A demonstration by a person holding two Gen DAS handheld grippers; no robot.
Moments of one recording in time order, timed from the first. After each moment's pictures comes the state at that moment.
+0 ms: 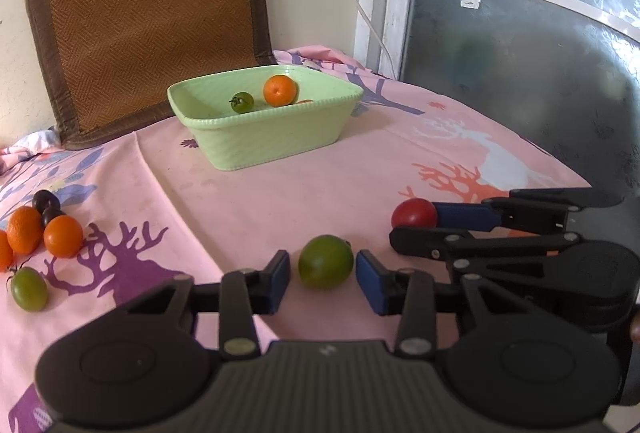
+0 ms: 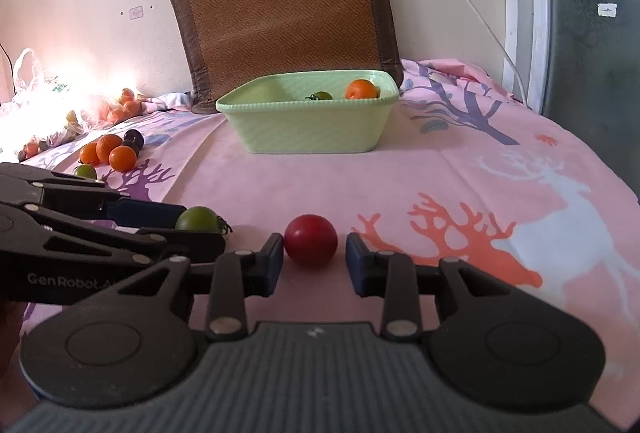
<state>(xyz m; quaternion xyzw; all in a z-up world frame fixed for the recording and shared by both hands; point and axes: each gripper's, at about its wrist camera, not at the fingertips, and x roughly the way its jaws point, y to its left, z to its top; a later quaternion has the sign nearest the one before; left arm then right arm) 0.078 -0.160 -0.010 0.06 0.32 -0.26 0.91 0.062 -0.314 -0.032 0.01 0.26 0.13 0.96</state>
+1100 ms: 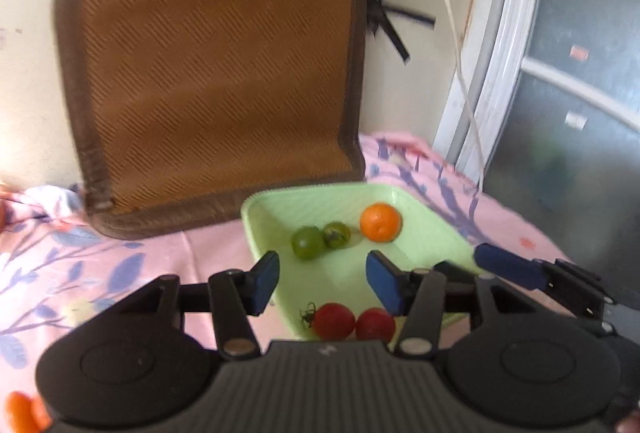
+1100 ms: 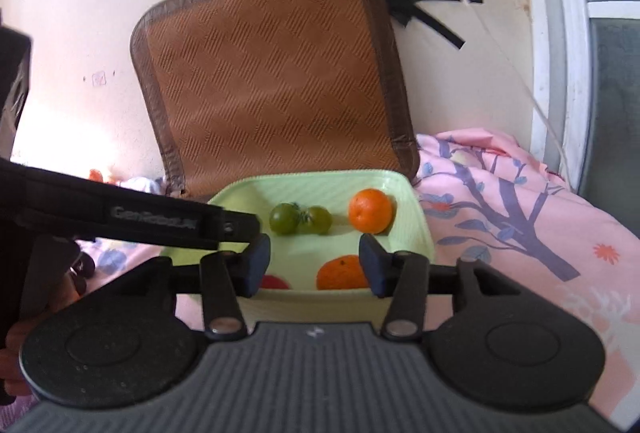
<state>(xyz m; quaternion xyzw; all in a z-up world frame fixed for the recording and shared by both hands) 0.211 -0.117 0.049 -0.04 0.28 -0.19 0.94 0.169 -0.303 0.004 0.05 0.17 0.12 0.98</state>
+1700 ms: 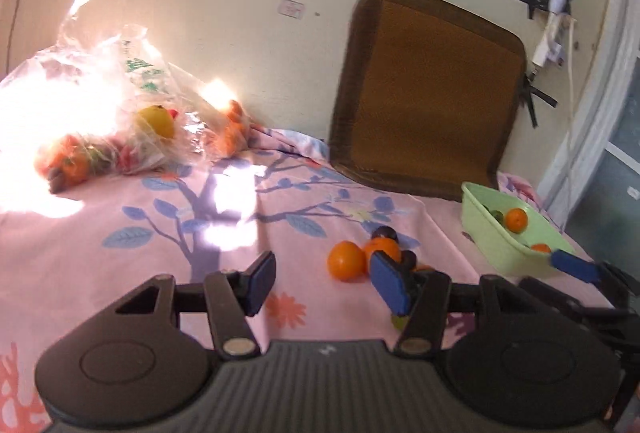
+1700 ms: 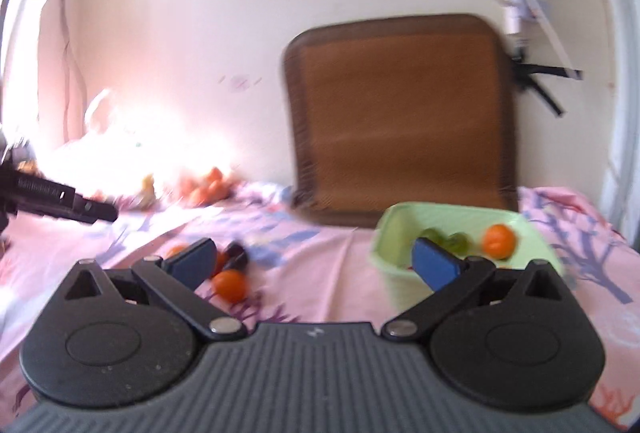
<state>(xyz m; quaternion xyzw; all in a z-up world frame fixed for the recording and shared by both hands) 0.077 0.082 0.029 -0.12 0.27 -0.05 0.95 0.101 -0.196 0.014 -0.04 0.14 0.25 0.96</state>
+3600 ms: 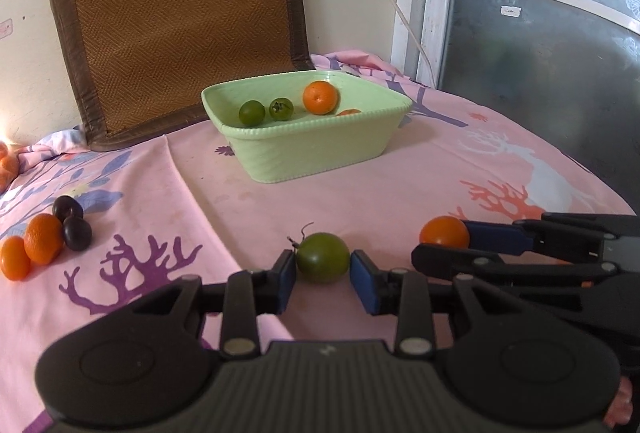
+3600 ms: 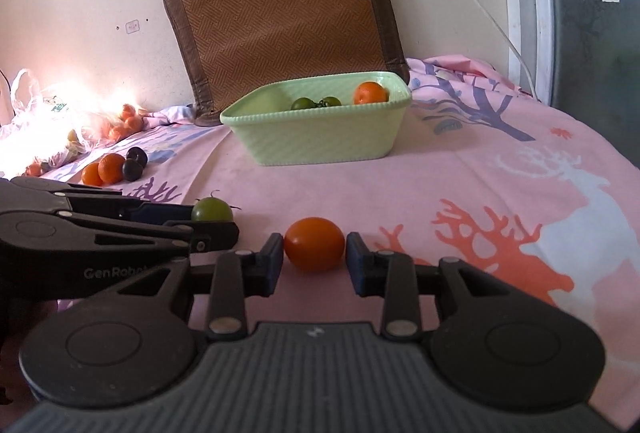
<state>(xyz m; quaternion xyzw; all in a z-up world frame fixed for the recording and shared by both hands) 0.100 -0.153 -0.016 0.05 0.32 -0.21 0.93 0.072 -0.306 -0.035 0.04 0.26 0.13 0.96</state>
